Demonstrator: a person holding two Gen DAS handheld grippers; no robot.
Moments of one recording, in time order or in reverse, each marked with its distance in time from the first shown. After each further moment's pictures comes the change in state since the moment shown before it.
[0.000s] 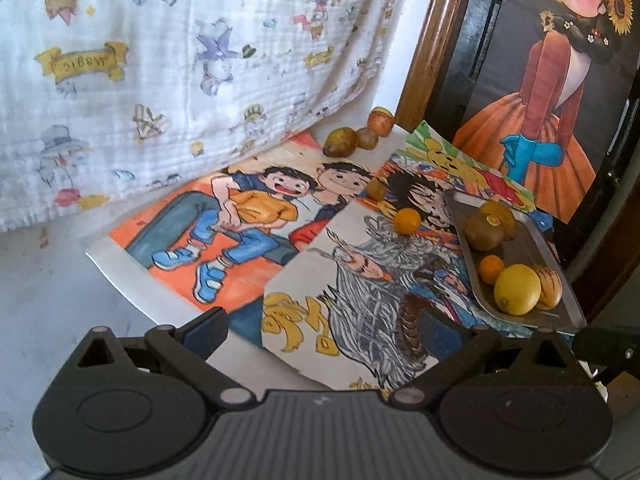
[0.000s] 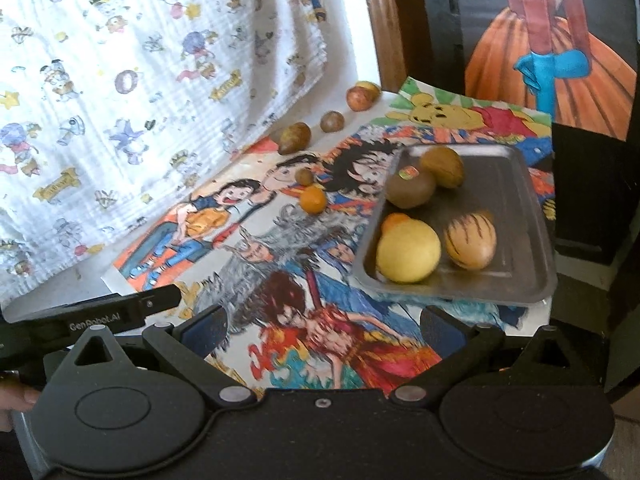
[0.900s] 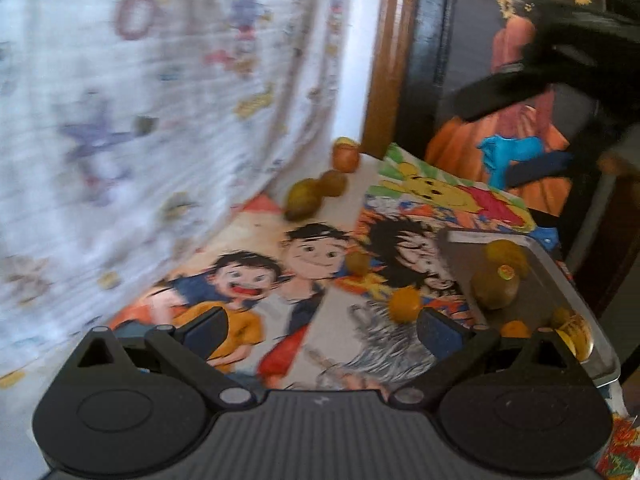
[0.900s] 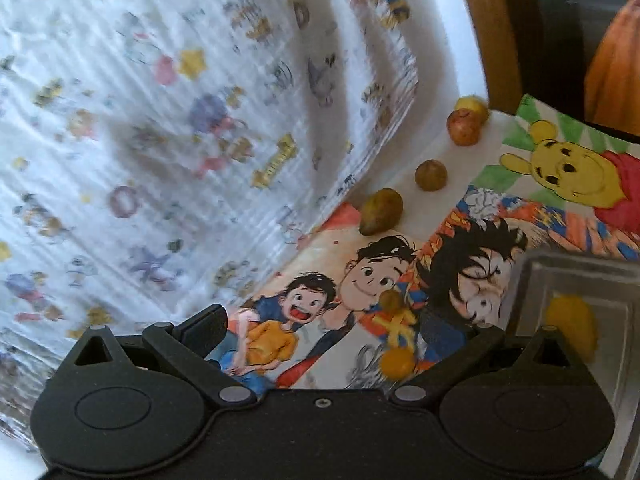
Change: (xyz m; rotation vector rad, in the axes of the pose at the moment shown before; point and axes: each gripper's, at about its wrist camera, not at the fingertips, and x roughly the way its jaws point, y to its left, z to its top) left arm 0.088 -0.025 0.077 0.189 -0.070 -0.082; right arm 0.139 -0.005 0.216 -0.017 0.160 0.306
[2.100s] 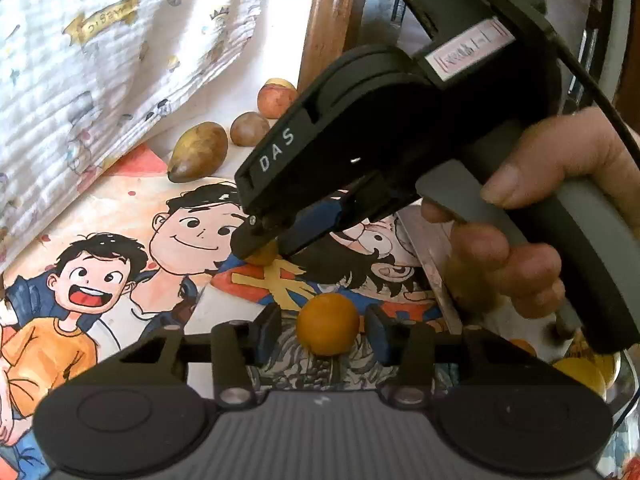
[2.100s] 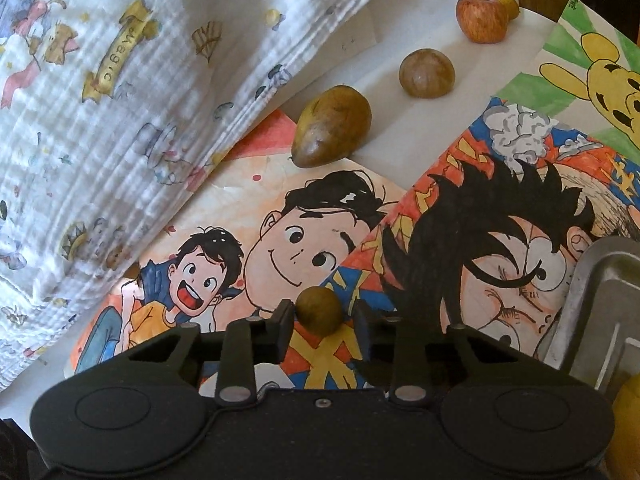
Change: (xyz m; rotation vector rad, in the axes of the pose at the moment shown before) left arm 0.120 -0.048 -0.001 0.023 0.132 -0.121; right arm 0.167 -0.081 0.001 -0.027 0.245 -0.014
